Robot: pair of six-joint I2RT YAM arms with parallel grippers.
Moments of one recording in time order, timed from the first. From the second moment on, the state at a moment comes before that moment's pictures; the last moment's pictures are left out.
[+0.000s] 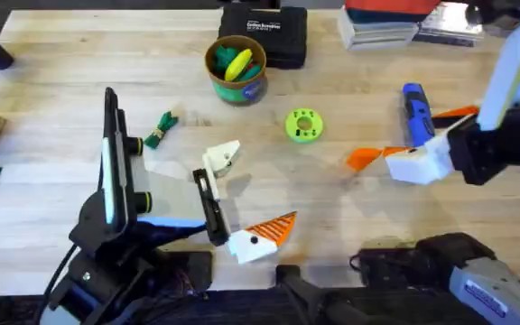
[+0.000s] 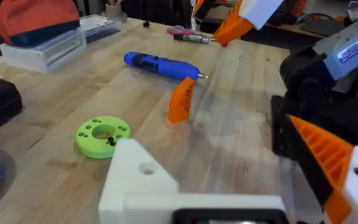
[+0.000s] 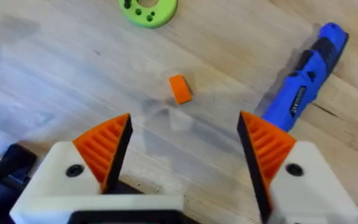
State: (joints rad) left arm -0.54 0.01 0.01 -0.06 0.71 -0.07; right arm 0.14 0.83 1.04 -1.27 -0.15 -0.32
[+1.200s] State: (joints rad) left arm -0.54 0.01 0.01 -0.06 0.71 -0.07; right arm 0.23 1.21 0.89 -1.06 -0.08 -0.55
